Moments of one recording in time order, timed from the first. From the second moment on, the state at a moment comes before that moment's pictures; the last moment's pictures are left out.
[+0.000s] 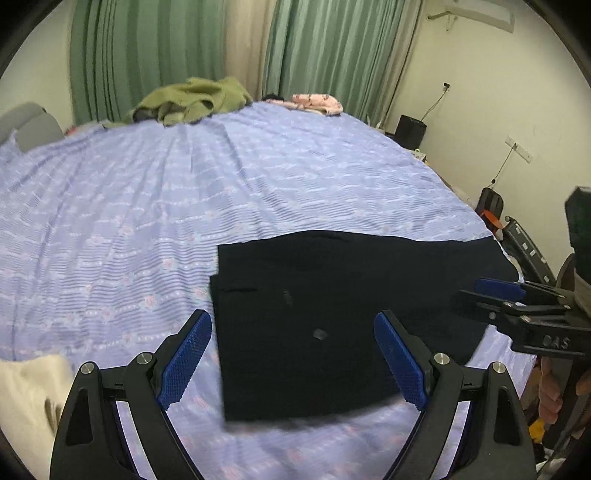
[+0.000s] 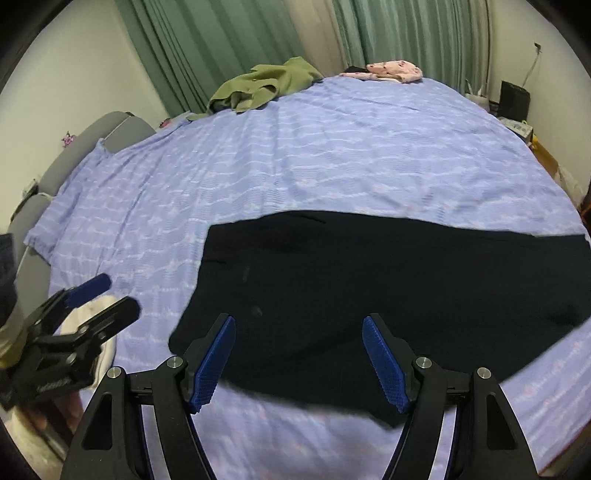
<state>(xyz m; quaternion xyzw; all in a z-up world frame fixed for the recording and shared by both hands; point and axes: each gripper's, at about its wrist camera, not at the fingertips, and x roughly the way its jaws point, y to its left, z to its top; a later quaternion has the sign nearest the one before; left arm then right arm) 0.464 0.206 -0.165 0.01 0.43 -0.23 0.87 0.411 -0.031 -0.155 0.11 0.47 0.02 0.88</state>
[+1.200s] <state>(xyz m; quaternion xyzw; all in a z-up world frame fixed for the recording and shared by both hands) 0.625 0.228 -0.329 -0.18 0.56 -0.35 0.73 0.516 0.018 -0.262 0.15 0.51 0.03 0.85</state>
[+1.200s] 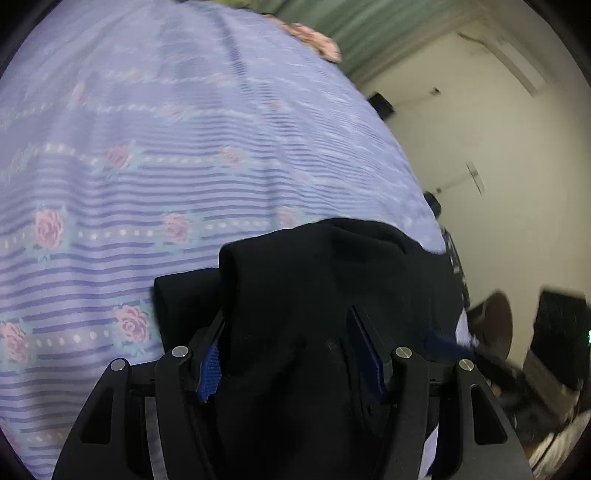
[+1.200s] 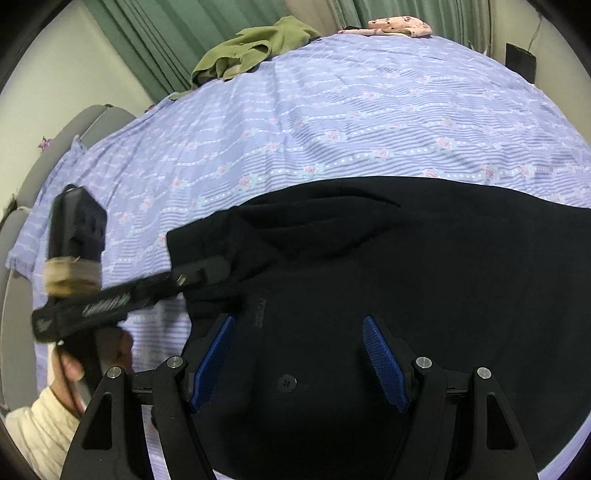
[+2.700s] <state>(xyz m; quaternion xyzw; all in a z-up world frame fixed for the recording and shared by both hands) 0.432 0.254 -0.253 -0.11 0.54 -0.17 0.81 0.361 -0.022 -0.196 0.05 0.49 0.05 0.87</state>
